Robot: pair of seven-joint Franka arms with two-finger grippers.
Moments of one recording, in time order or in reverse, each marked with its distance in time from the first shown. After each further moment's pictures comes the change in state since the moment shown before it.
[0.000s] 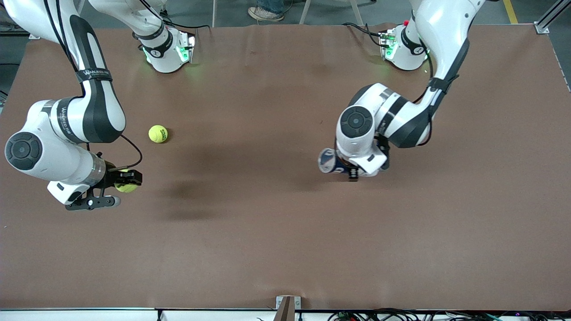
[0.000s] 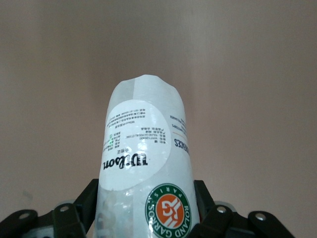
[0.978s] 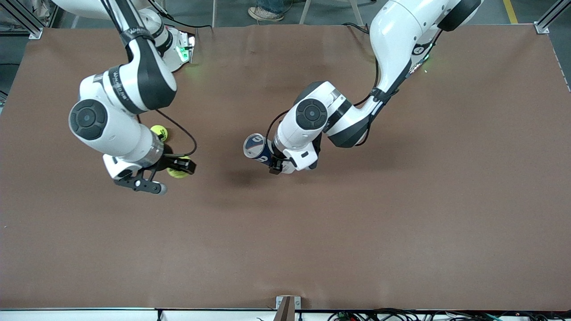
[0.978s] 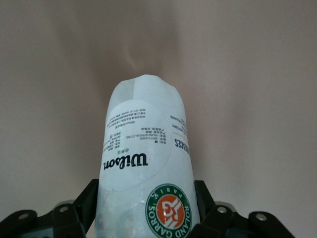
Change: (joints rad) left arm -0.202 0.208 -0.010 0.288 -0.295 0.219 0.138; right arm 0.238 -0.048 0.040 0.061 0.122 -0.053 0.617
